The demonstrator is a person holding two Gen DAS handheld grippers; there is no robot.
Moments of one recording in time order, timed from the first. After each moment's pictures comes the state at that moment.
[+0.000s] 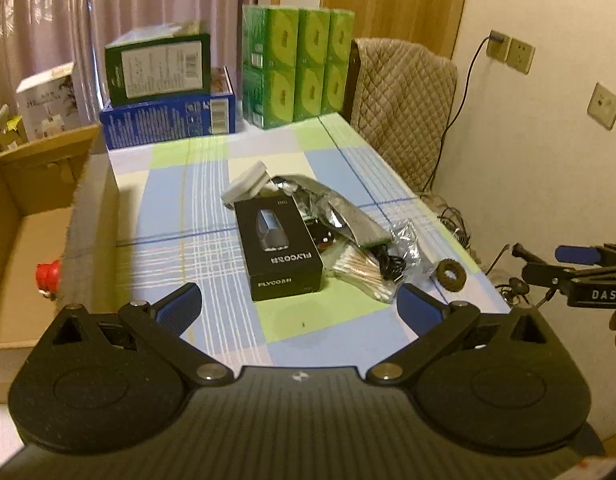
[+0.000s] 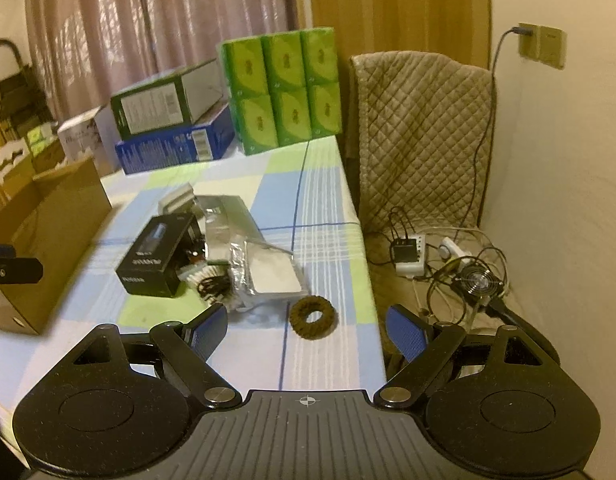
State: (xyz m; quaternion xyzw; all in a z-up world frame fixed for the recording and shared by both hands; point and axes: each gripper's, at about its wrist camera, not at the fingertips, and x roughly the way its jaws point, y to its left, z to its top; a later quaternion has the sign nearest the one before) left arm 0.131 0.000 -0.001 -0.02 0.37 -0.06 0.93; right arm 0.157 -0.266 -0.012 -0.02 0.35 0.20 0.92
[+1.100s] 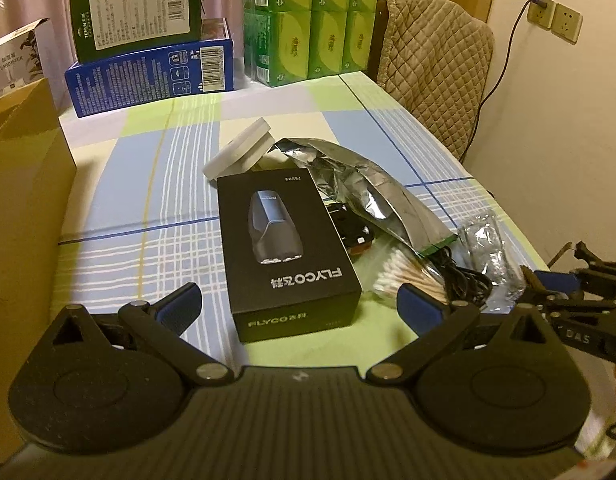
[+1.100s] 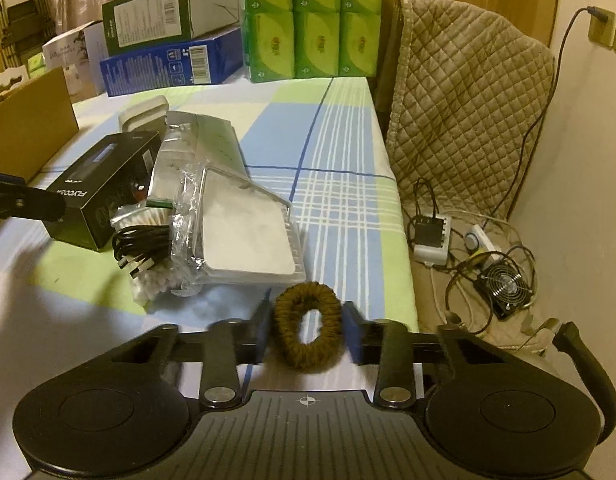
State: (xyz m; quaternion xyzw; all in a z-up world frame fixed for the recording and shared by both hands) left arm 0.236 -0.008 -0.091 -0.02 0.40 -0.04 0.92; right arm 0.241 -0.227 -0.114 -0.09 0.38 0.21 0.89
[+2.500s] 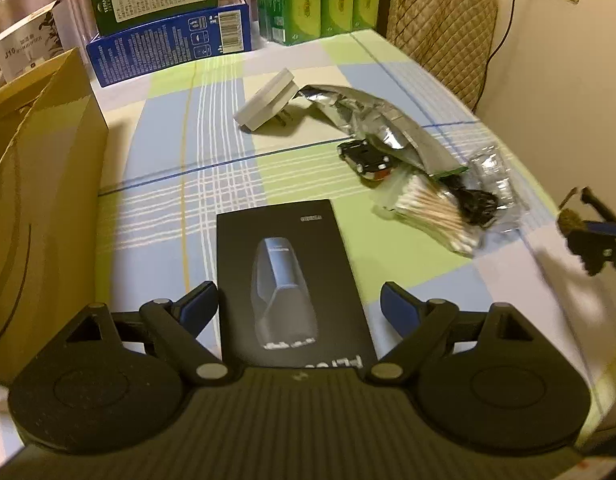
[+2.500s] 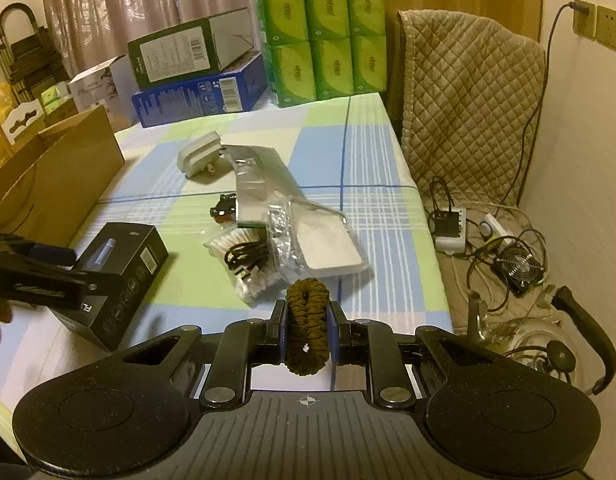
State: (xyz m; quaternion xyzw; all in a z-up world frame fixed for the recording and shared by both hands) left arm 0.195 0.009 -0.089 0.02 0.46 -0.02 0.89; right arm 0.182 -0.212 -0.055 -0.04 0.39 0.23 0.89
